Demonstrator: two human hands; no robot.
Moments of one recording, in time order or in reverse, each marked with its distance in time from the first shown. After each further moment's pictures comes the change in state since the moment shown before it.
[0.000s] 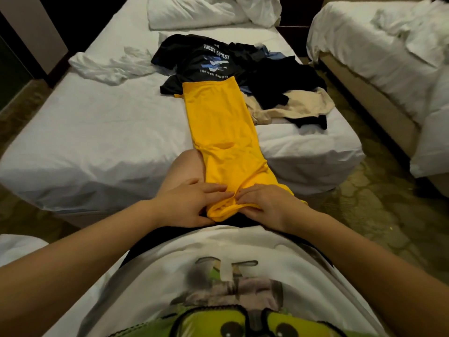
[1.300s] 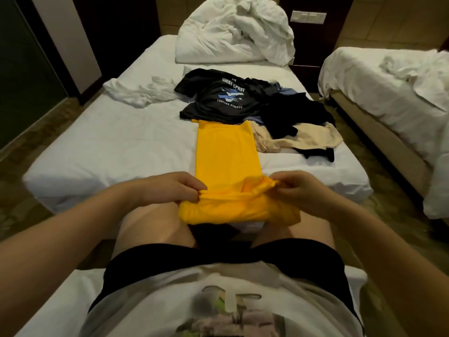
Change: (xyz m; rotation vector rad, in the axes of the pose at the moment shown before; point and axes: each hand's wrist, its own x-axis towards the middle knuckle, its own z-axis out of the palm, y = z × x) left_hand -0.040 -0.021 -0.071 -1.052 0.028 -0.167; right_hand 0.000 0.033 -0.062 0.428 0.155 0.094
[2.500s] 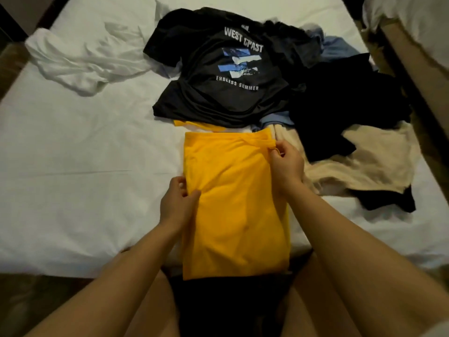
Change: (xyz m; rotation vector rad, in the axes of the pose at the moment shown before) left_hand 0.252 -0.127 -0.121 -0.264 0.851 -0.498; right_hand 0.355 0.204 0.001 0.170 0.596 0.475
